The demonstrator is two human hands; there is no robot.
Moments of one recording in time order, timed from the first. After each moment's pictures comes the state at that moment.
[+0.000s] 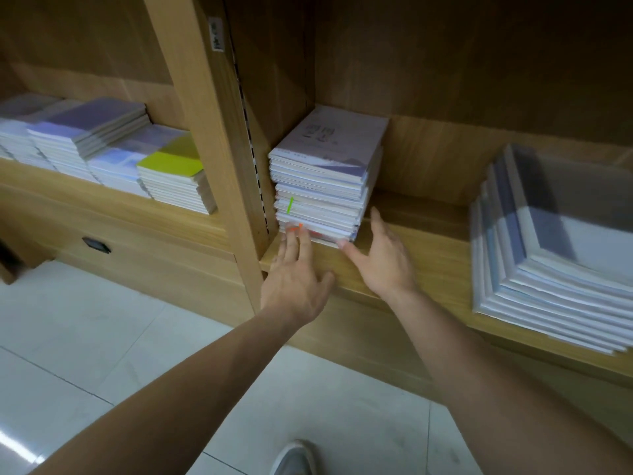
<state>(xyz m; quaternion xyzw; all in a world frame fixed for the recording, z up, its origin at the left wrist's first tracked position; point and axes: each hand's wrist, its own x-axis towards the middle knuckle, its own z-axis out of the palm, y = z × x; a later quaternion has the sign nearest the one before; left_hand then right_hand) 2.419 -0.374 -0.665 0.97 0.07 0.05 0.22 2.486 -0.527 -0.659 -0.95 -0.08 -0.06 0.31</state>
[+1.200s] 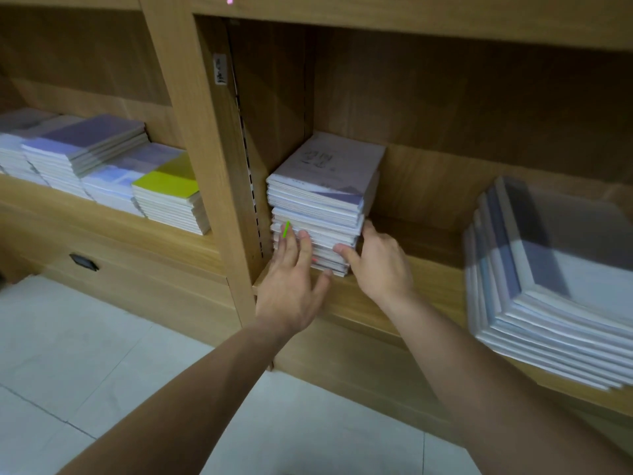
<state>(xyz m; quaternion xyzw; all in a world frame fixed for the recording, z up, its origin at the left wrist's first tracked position) 2.446 -0.365 -0.664 0.97 0.01 0.14 0.22 2.507 -0.518 -0.630 -0.95 -0.10 -0.12 0.26</state>
